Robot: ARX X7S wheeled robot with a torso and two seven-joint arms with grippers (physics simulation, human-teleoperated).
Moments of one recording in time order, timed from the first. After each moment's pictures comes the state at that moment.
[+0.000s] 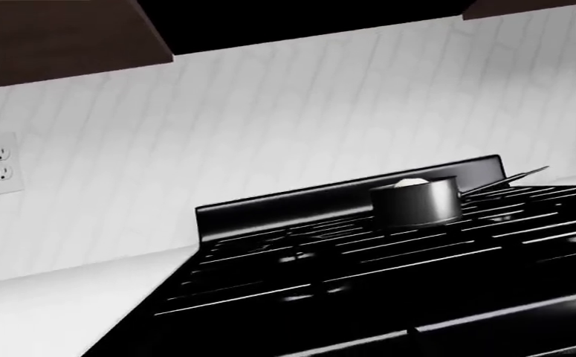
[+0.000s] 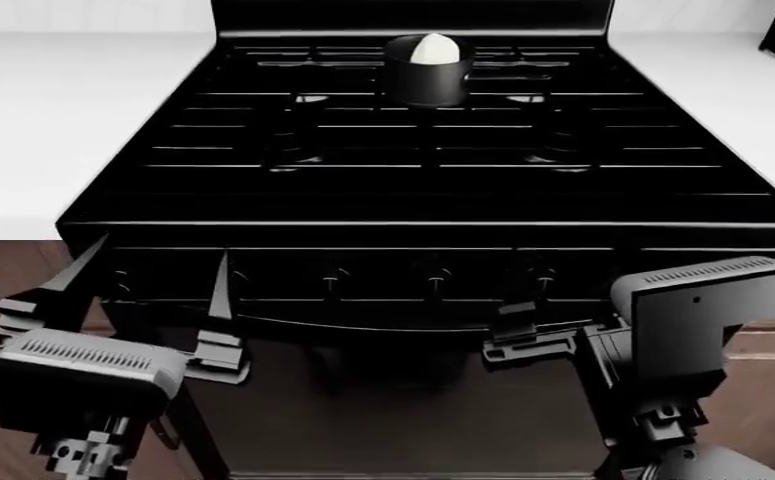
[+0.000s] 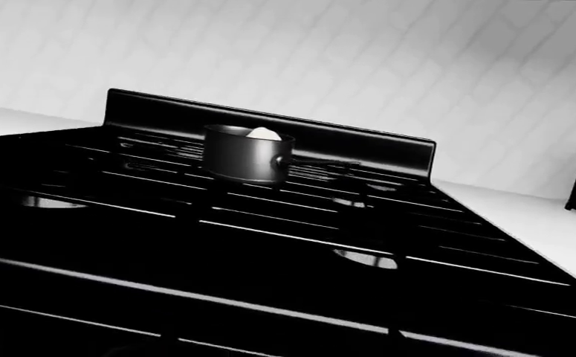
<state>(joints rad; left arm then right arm) -0.06 -0.60 0.16 0.63 -0.38 -0.19 -0.31 0.43 0.76 -0.42 -0.81 0.88 0.64 0.80</state>
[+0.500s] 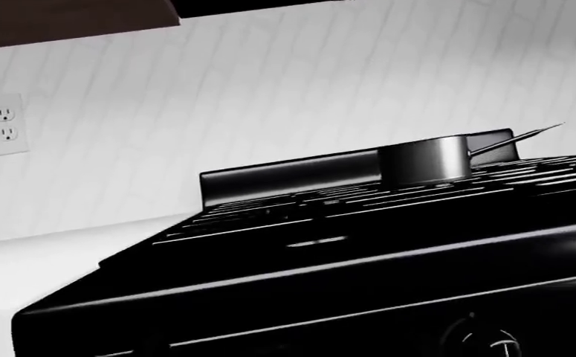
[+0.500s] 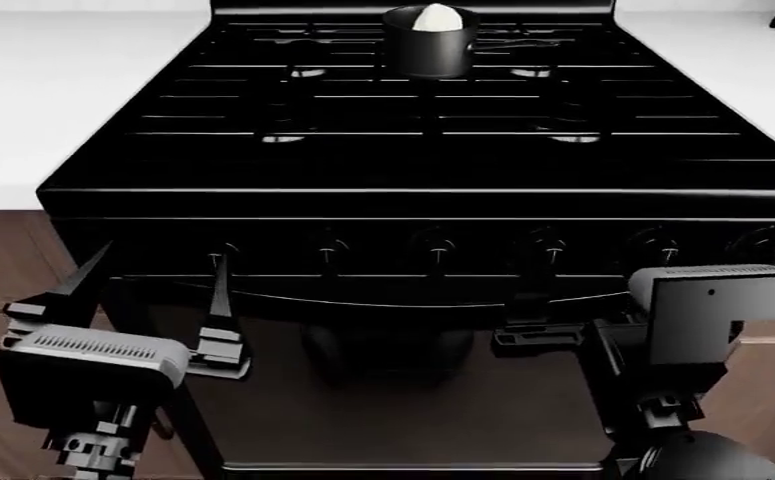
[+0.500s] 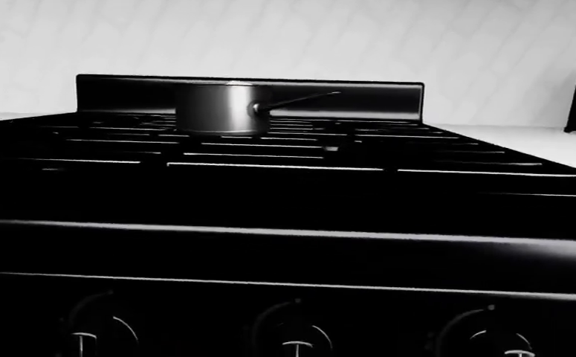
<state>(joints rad) -0.07 -0.57 0.17 0.57 -0.38 -0.18 -0.31 0.38 0.72 -0.37 -0.71 0.91 0.54 0.78</state>
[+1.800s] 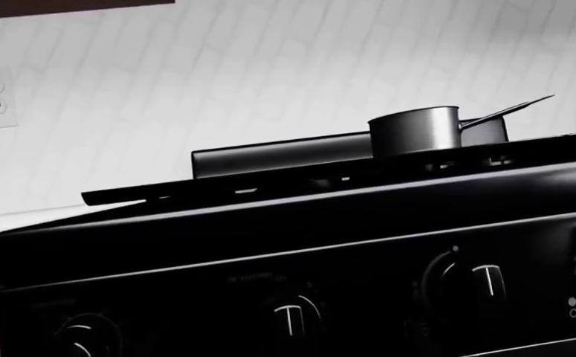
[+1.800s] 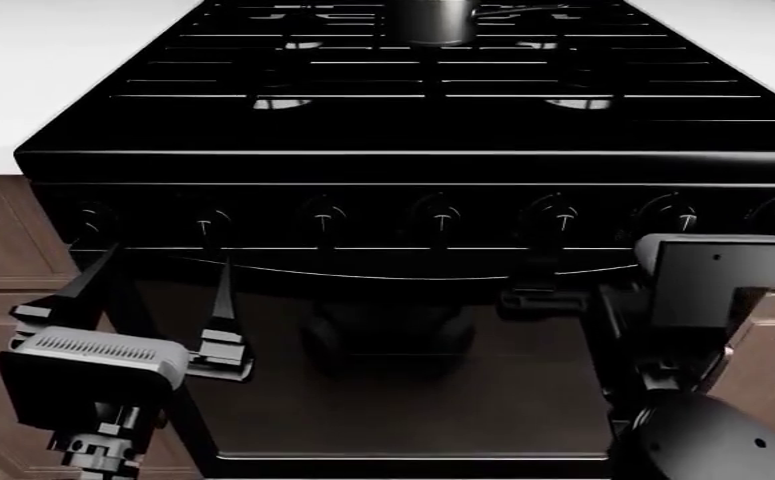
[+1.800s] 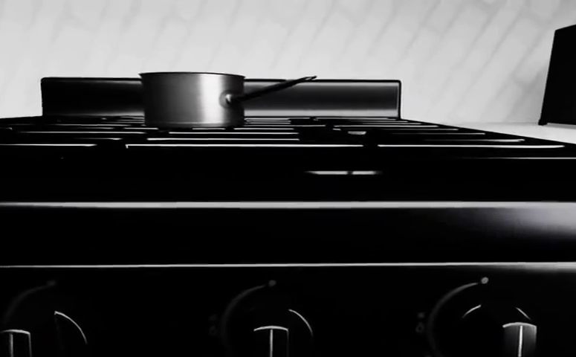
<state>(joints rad) -0.07 -0.57 0.18 0.55 -0.40 -0.15 -0.30 0.47 0.68 -0.37 -0.64 0.89 0.55 0.80</state>
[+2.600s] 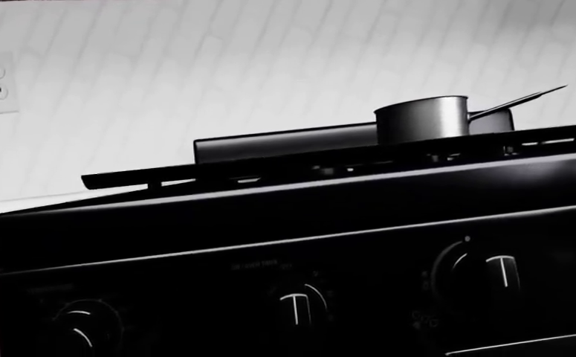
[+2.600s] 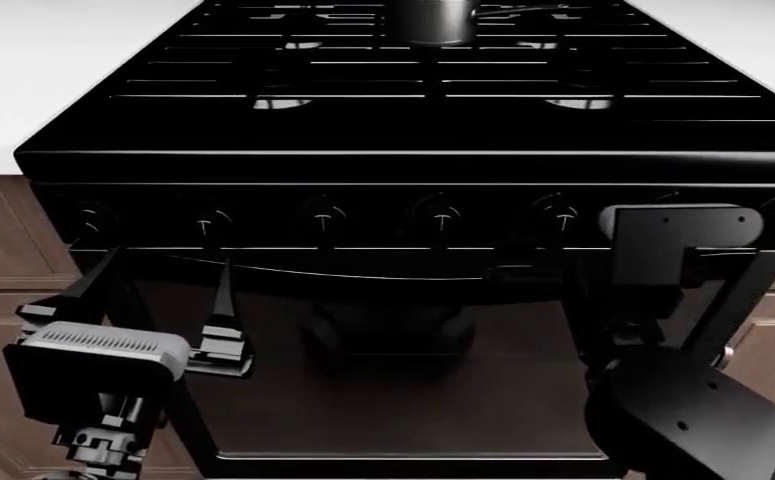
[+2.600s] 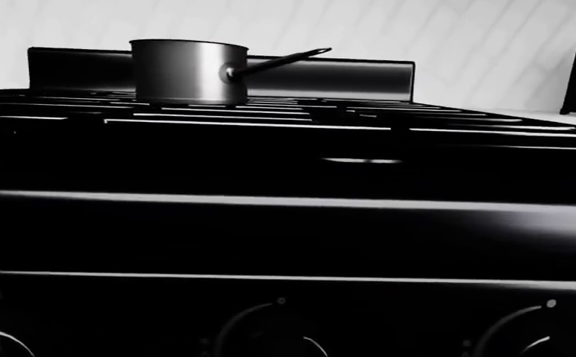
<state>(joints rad) -0.08 -0.56 0.18 0.52 -0.41 -0.16 -0.31 0.59 0.61 -0.44 -0.45 0.85 0.57 0.72</state>
